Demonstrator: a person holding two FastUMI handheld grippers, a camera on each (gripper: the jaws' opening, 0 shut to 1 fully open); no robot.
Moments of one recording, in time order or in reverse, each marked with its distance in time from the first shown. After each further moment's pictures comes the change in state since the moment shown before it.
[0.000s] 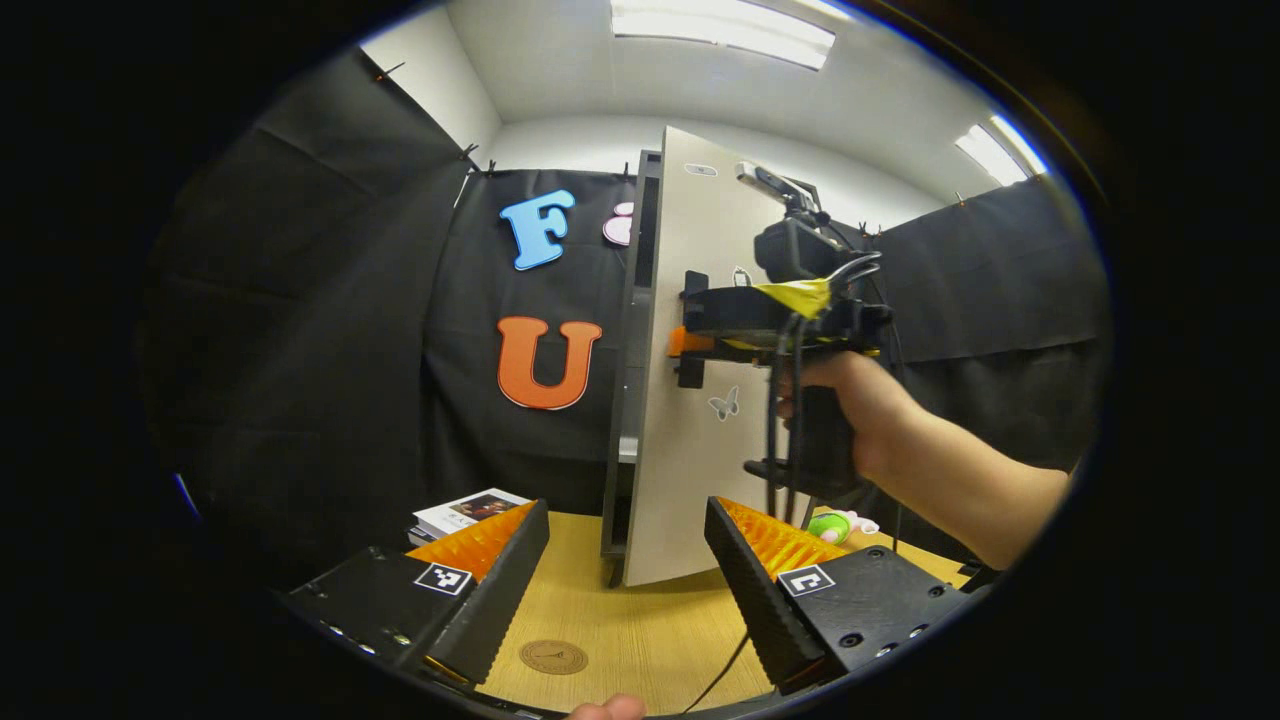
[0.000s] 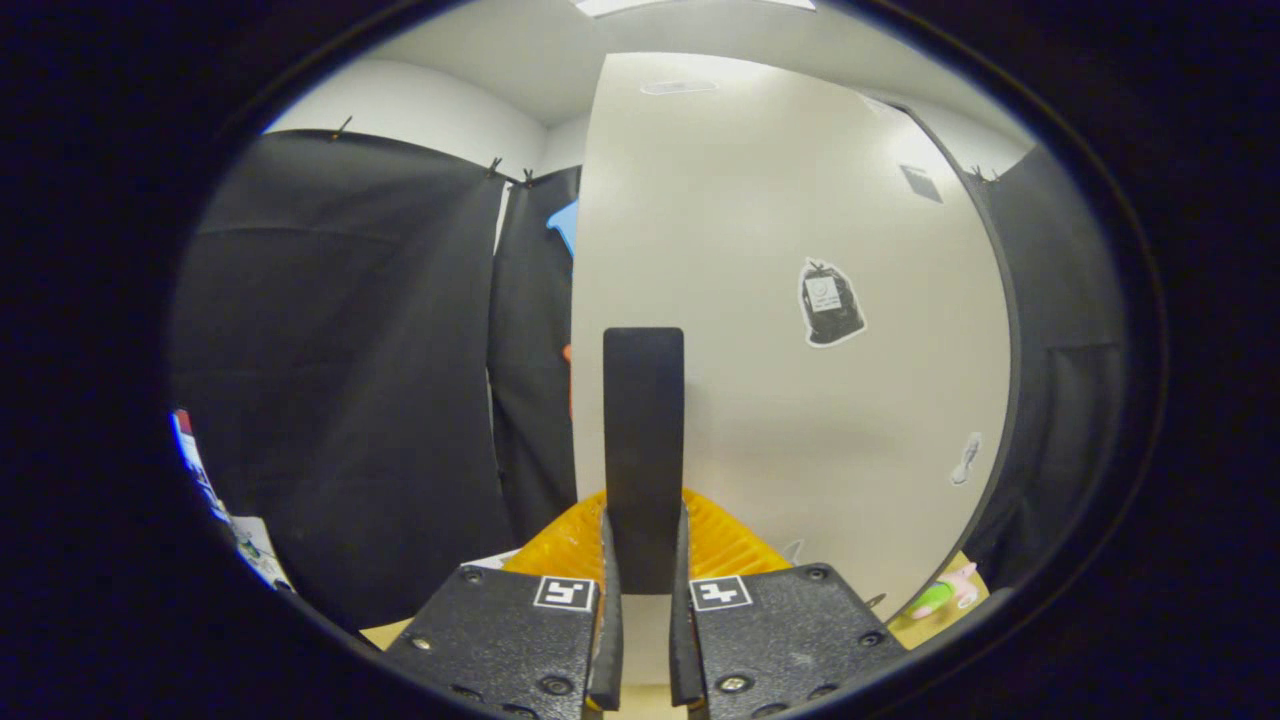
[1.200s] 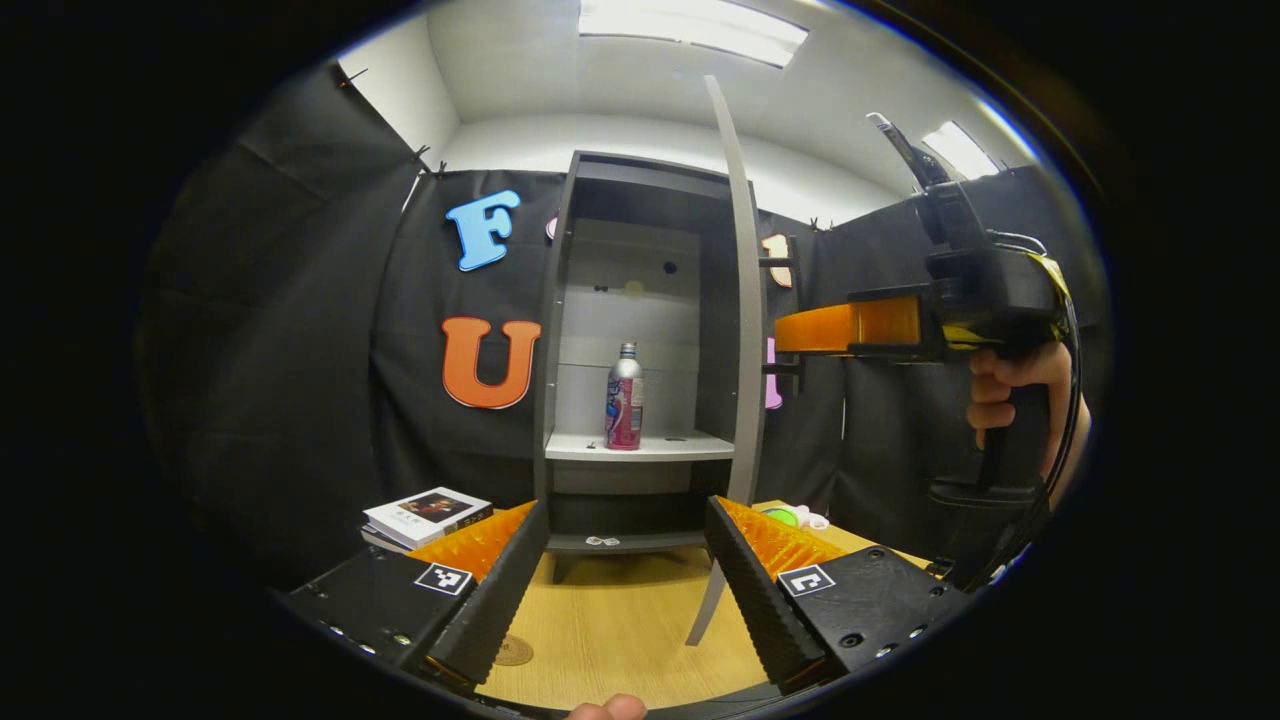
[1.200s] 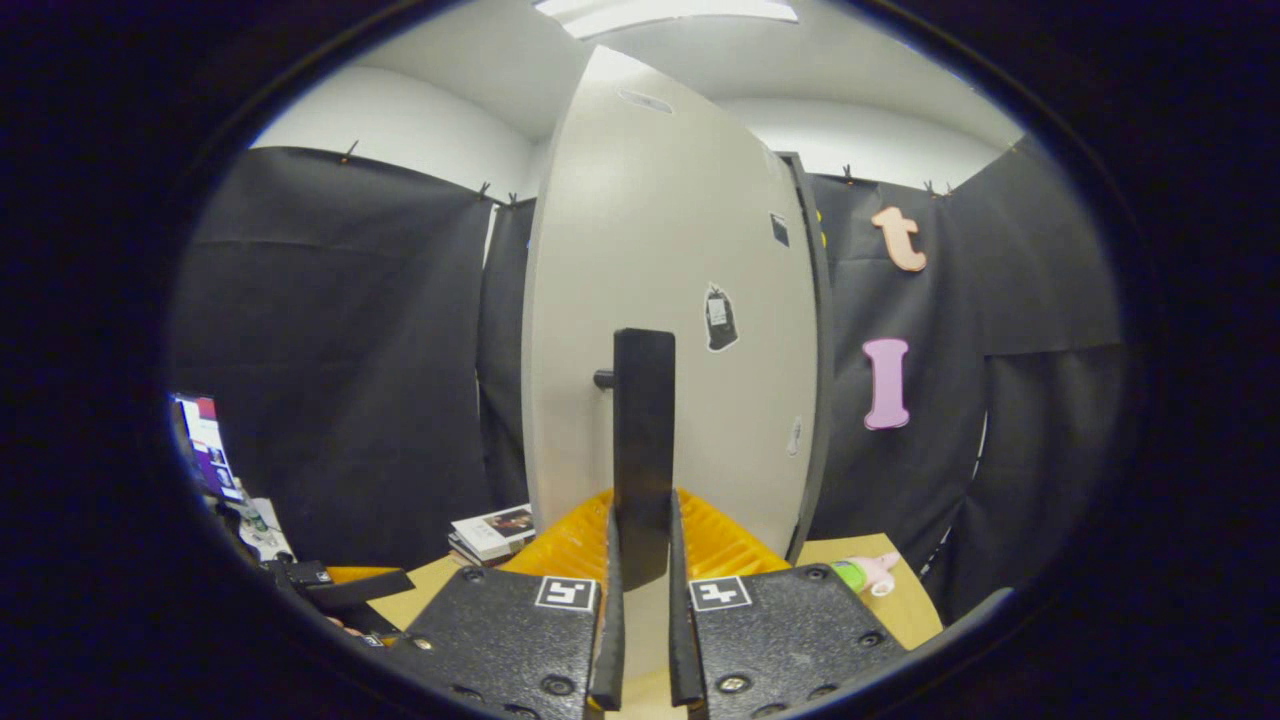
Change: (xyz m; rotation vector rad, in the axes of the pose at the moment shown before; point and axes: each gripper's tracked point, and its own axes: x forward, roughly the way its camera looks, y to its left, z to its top) left arm -0.012 -0.088 -0.005 0.018 0.009 -0.148; right arm -0.172 -0.086 -0.005 -0.015 -0.016 -0.082
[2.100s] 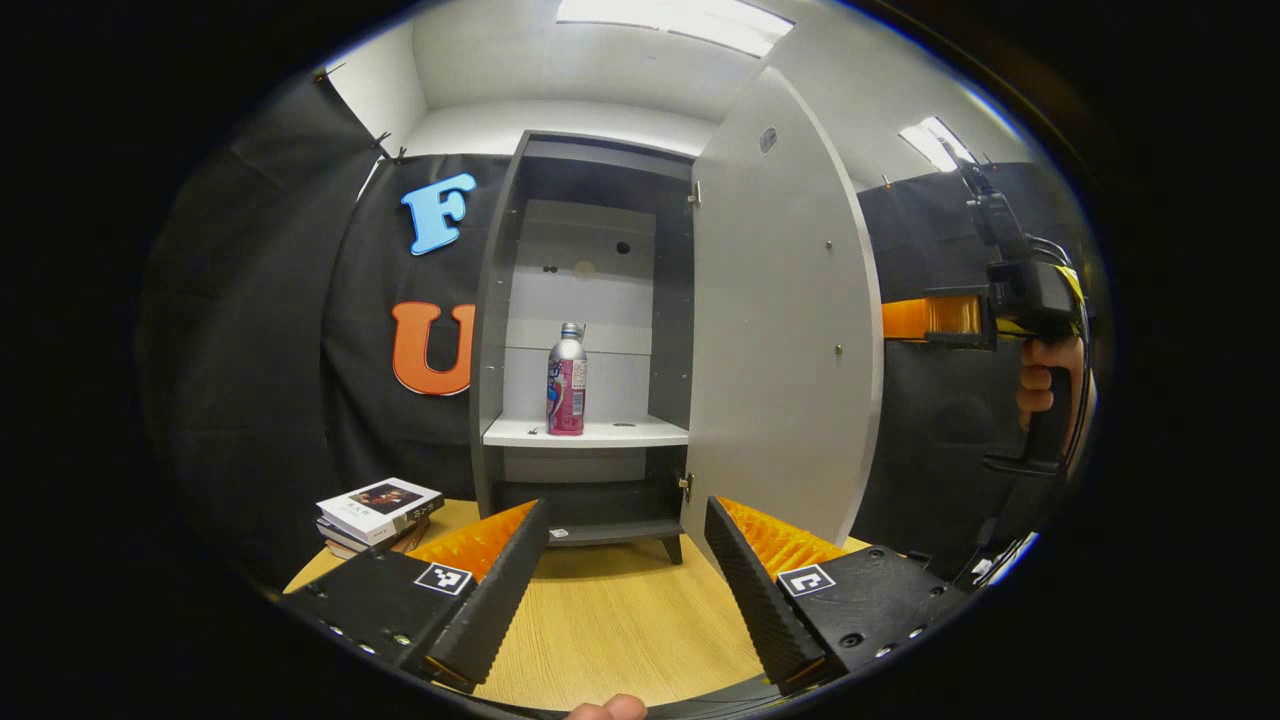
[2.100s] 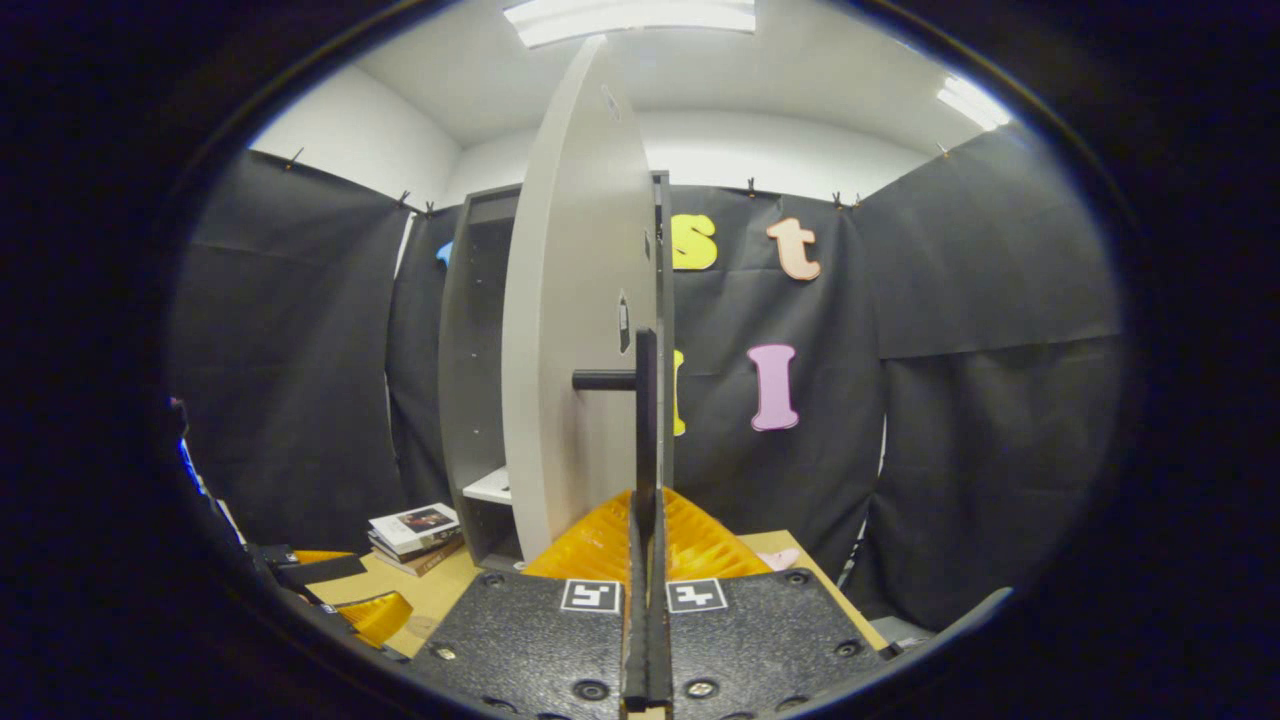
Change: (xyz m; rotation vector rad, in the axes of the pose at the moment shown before) left arm 0.020 -0.042 -0.017 0.015 0.038 -0.101; right arm -0.066 -0.123 0.007 0.016 -0.029 -0.243
